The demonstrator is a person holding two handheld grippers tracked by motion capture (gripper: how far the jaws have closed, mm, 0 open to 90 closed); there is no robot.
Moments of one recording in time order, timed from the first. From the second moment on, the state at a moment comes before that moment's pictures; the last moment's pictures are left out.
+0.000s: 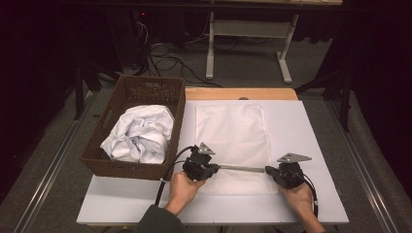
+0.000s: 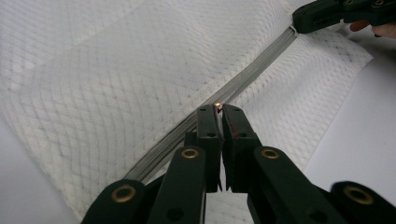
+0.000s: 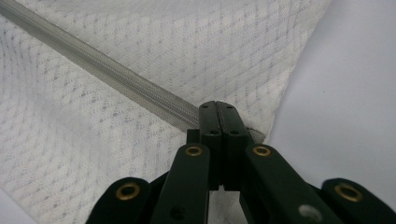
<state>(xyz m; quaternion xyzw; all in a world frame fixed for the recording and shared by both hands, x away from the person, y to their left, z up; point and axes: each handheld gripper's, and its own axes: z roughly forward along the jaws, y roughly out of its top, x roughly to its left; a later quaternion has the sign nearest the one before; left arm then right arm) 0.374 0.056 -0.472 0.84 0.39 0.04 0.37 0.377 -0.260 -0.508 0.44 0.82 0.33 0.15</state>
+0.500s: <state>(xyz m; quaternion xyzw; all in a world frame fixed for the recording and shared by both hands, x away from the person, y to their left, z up) 0.370 0.075 -0.473 0.84 0.40 0.06 0.37 0.377 -0.260 -0.509 0.44 0.82 0.33 0.15</state>
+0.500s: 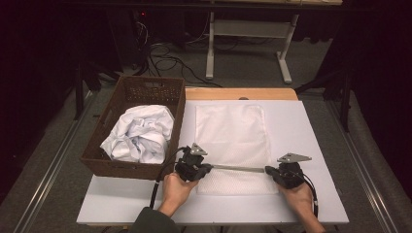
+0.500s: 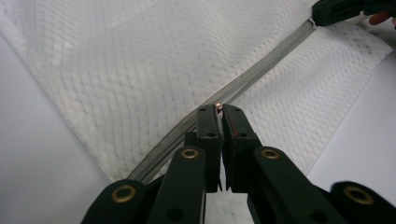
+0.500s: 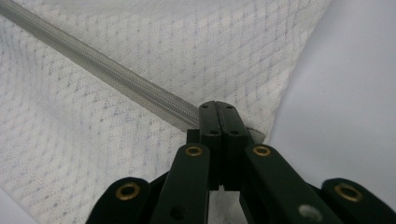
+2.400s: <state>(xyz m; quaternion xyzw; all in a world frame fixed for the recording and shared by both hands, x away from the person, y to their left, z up) 0.354 0.107 -0.490 0.85 0.42 0.14 0.30 0.376 -0.260 -0.509 0.44 0.82 0.33 0.16</state>
